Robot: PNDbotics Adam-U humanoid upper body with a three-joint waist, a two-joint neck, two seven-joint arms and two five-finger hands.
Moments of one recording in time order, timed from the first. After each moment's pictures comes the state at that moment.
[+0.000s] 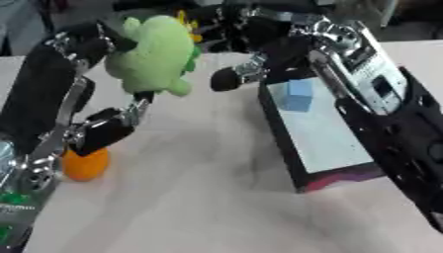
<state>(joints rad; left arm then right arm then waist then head) -0.72 0.34 -0.39 -1.82 -0.93 0.06 0.17 -0.99 -0.48 0.29 -1.60 -0.22 0.32 0.59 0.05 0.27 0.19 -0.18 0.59</state>
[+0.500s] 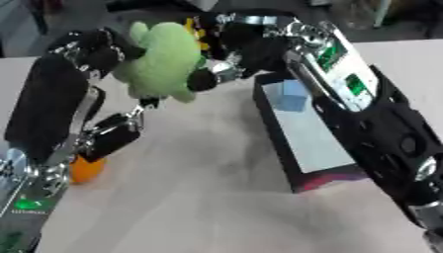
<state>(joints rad) -0.75 0.28 -0.41 -1.79 -1.01 0.02 0.21 -1.01 -0.45 0.29 -1.57 -0.23 0.38 0.61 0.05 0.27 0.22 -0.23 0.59</state>
